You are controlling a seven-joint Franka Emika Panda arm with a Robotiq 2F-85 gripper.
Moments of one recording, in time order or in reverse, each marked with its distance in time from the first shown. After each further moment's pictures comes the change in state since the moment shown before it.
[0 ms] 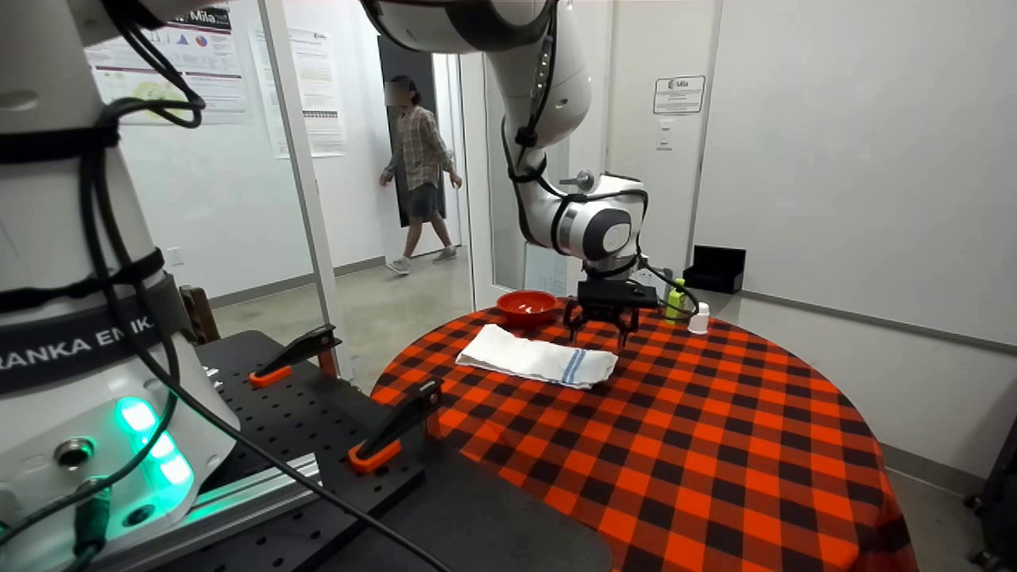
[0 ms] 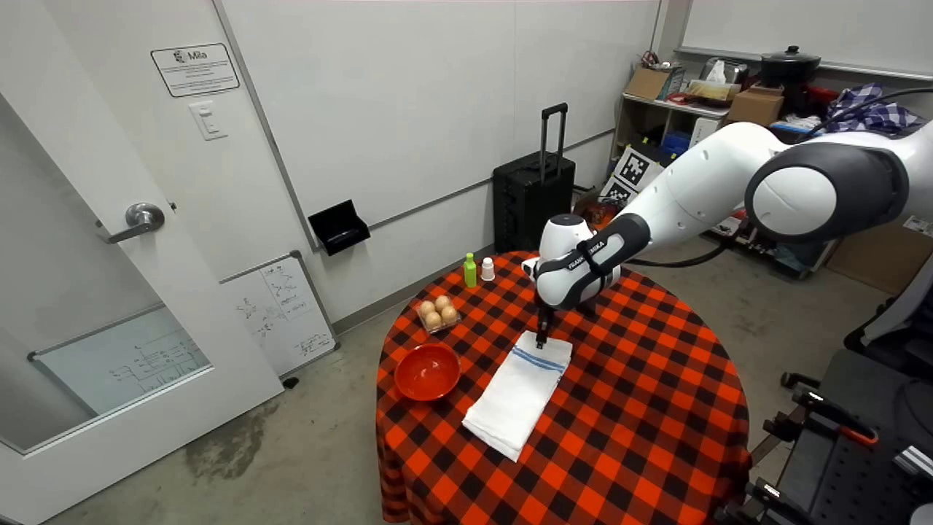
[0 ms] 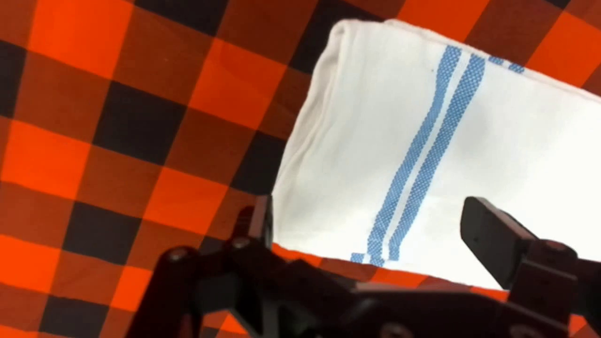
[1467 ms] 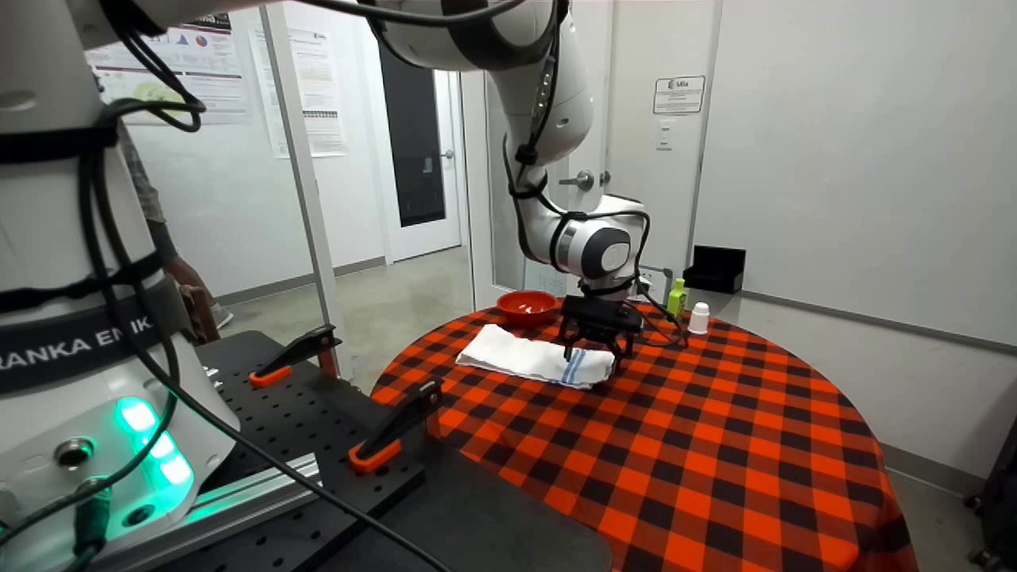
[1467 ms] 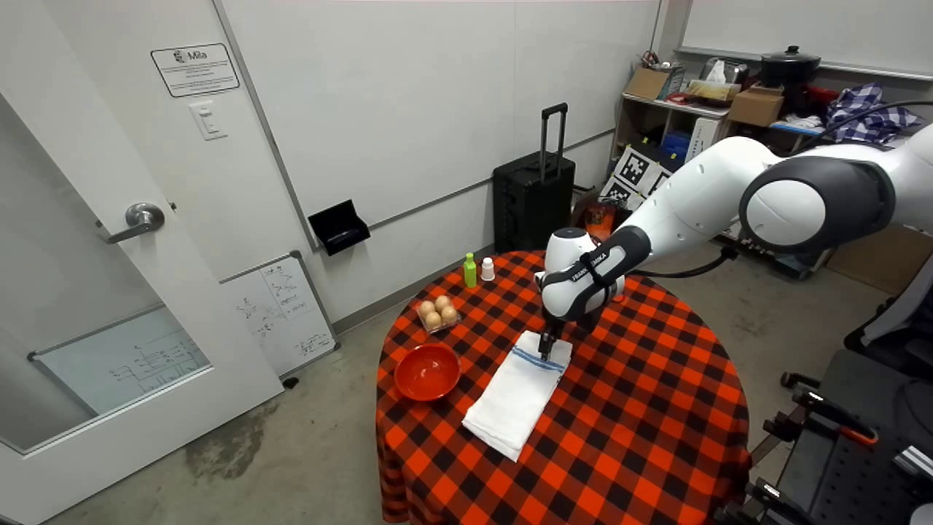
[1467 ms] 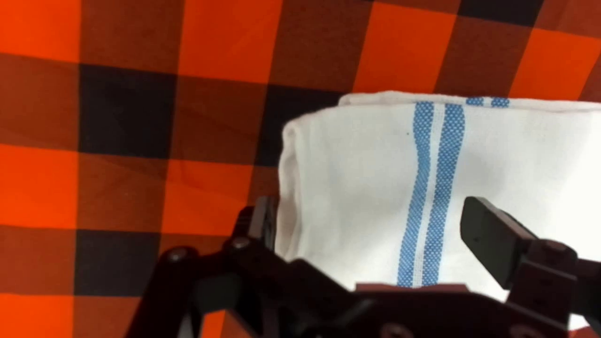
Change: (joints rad) arm -0.009 0.048 -0.006 0.007 0.001 -0.036 0.237
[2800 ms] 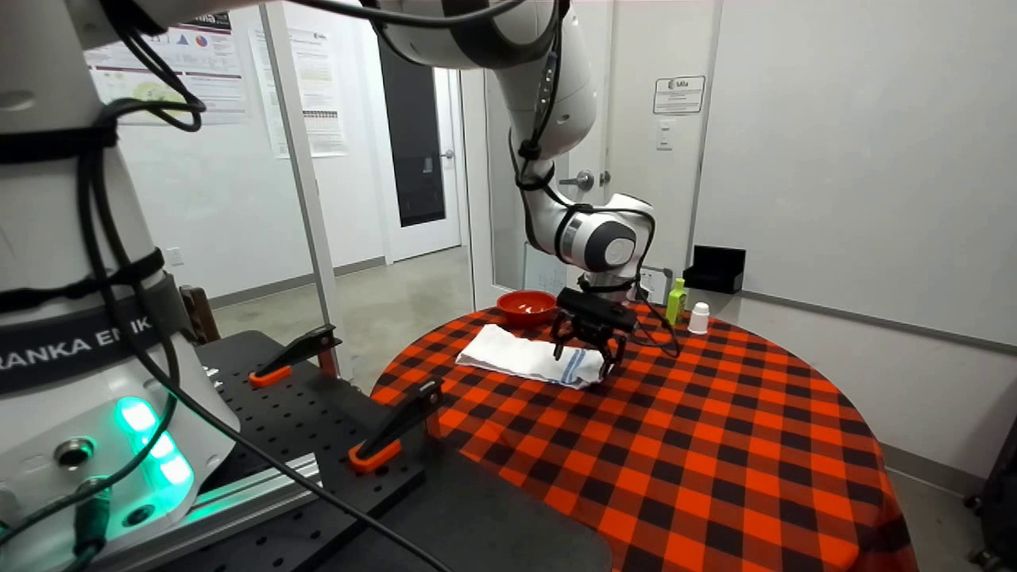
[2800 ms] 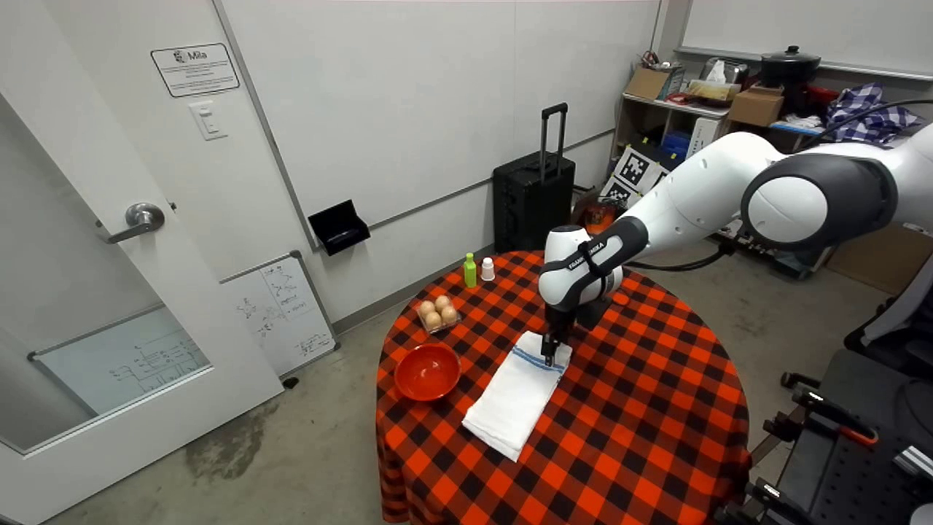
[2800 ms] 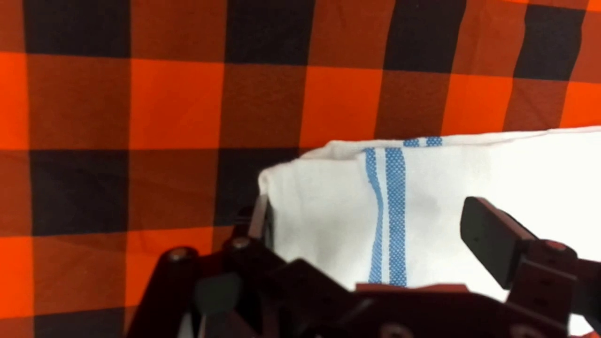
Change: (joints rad) arm -0.009 -0.005 0.009 0.028 0.069 -0.176 0.025
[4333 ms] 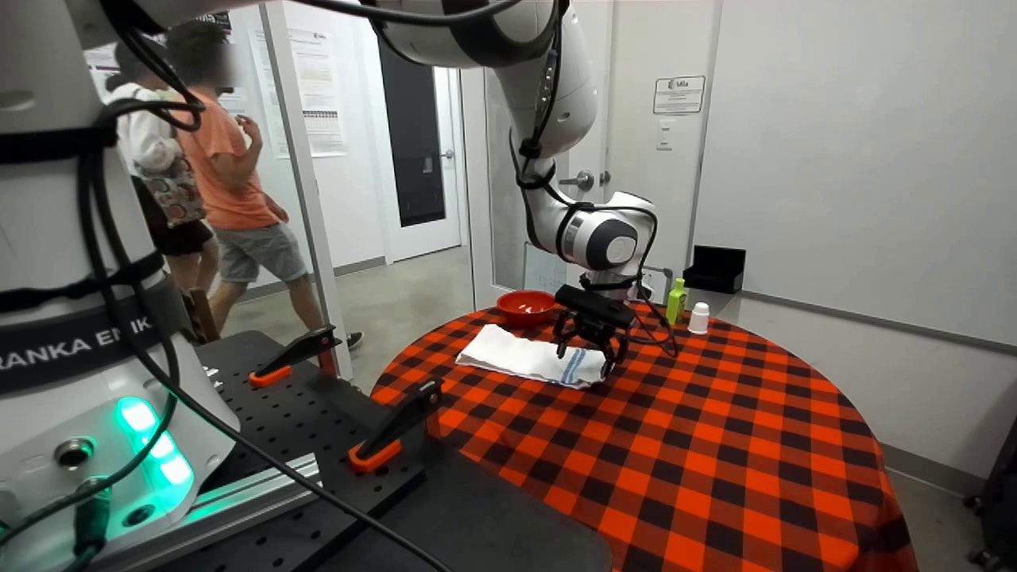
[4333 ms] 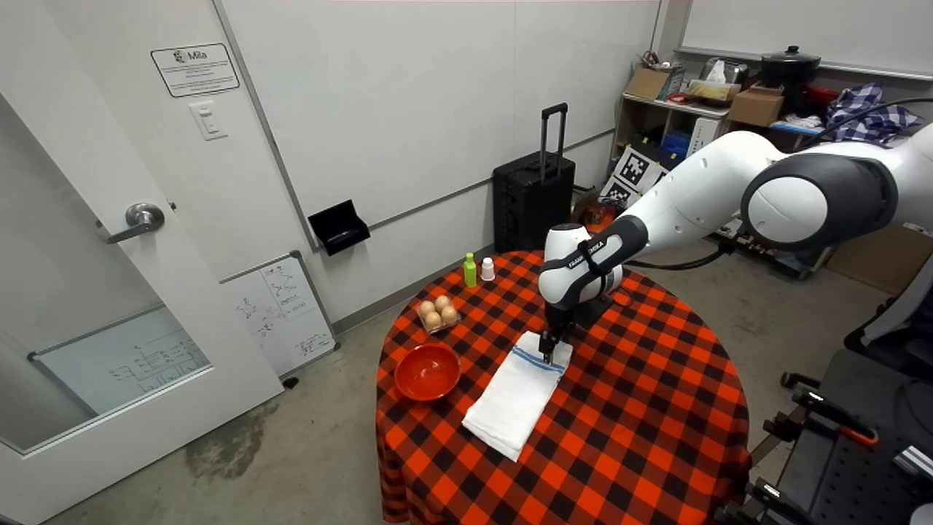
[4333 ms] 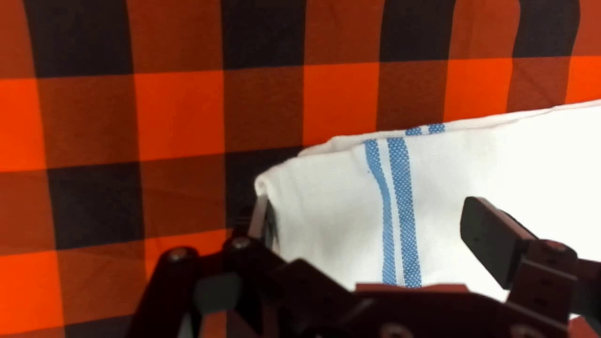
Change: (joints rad) arm 0.004 -0.003 -0.007 0.004 0.000 0.002 0.089
